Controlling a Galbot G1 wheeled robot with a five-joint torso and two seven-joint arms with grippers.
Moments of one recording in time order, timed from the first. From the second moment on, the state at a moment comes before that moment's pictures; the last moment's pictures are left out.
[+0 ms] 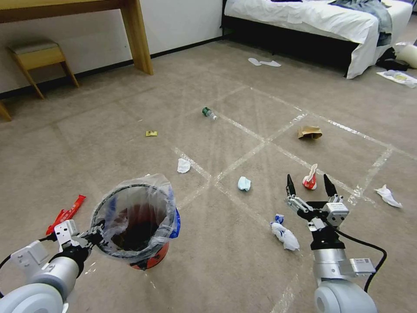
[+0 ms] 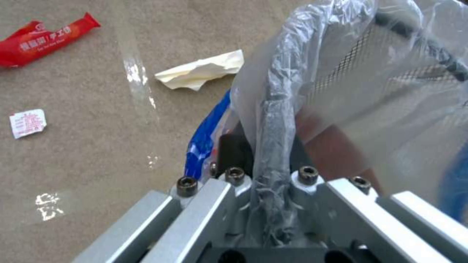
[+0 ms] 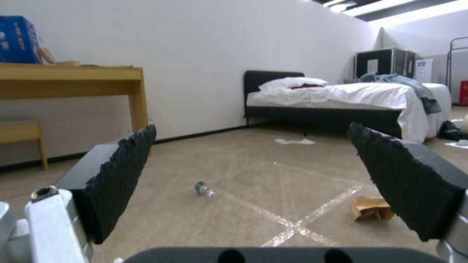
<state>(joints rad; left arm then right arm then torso) 1.68 -1.28 -0.89 -2.38 -1.03 0.64 -0.44 -1.60 1.44 0.62 2.20 0.22 0.25 -0.04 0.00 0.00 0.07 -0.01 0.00</state>
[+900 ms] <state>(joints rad) 1.67 -1.27 -0.89 -2.38 -1.03 0.63 -0.43 -1.57 1.41 0.64 2.20 0.18 0.00 0.15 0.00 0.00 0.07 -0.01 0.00</state>
